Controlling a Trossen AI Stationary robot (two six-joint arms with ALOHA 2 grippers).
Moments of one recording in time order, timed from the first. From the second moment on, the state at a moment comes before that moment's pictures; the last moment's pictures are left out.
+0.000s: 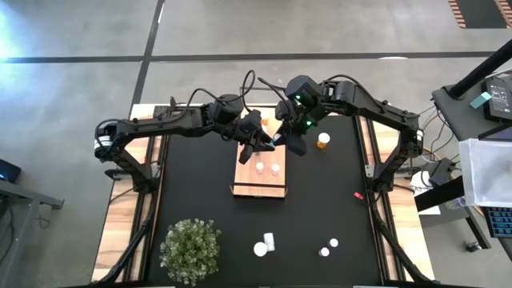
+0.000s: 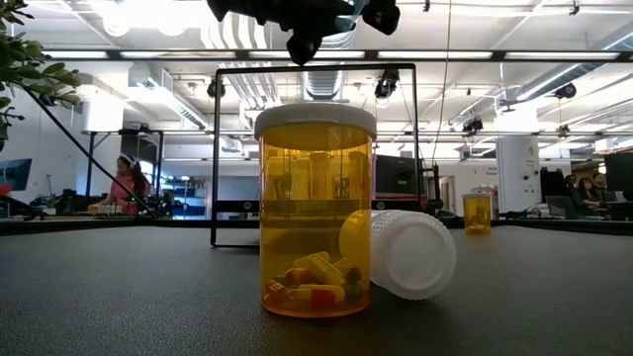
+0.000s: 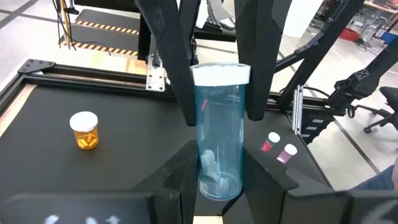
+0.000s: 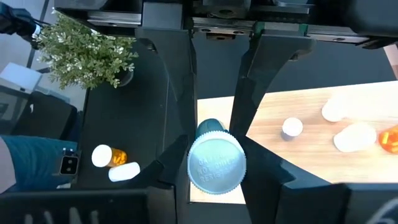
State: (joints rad) left arm 0.26 1.54 1.38 -0.19 0.47 -0.07; right arm -0.28 1.69 1.96 -1.14 -0.43 -0.01
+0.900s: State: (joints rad) left arm 0.29 1.53 1.38 -0.24 0.43 -0.07; right arm -0.34 1.67 2.01 -1.31 -0.27 0.00
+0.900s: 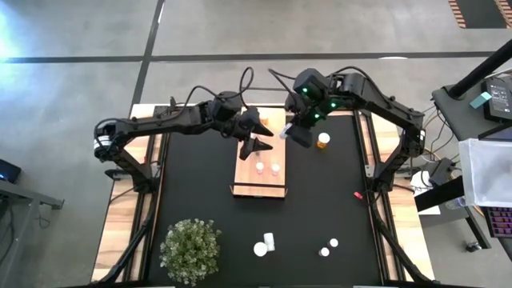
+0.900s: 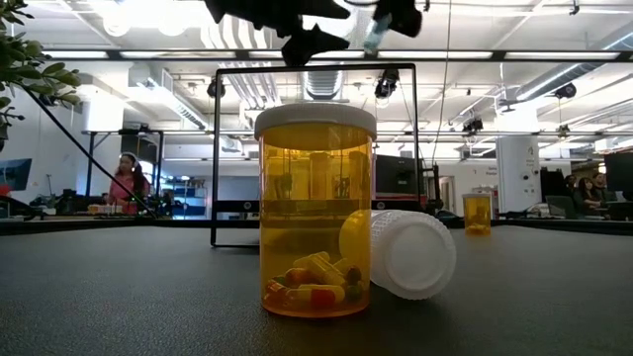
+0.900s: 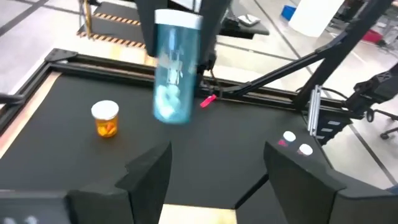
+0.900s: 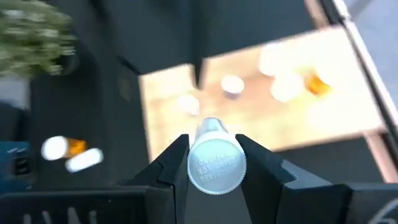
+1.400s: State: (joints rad) left arm 0.35 1.44 1.38 -0.41 0.28 -0.07; right arm -0.37 1.67 1.68 -1.11 -0.17 0.16
